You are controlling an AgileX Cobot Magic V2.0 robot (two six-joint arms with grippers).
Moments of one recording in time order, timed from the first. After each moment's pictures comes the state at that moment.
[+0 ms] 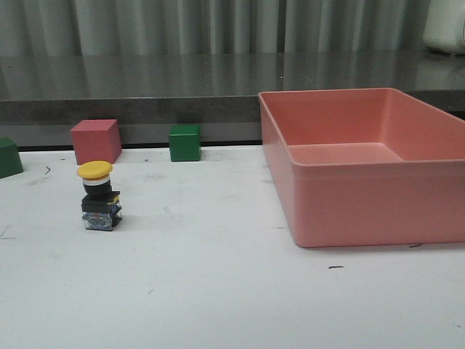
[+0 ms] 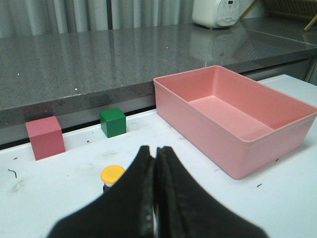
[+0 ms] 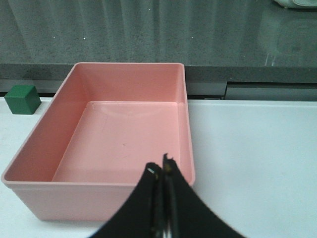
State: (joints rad) left arm -0.55 0.31 -0.37 0.01 0.27 -0.03; right arm 0.10 0.42 -0.42 -0.17 0.30 0.23
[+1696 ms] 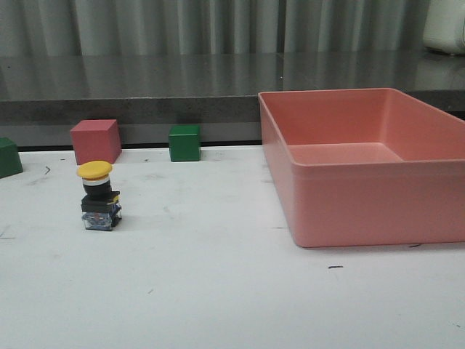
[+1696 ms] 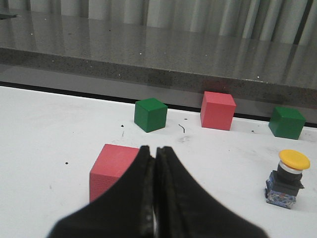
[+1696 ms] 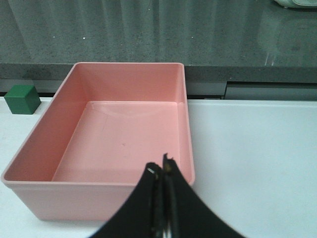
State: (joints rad) left arm 0.08 0.00 0.00 -0.03 0.16 -0.07; right arm 0.10 0.42 -0.42 -0.17 0.30 0.23
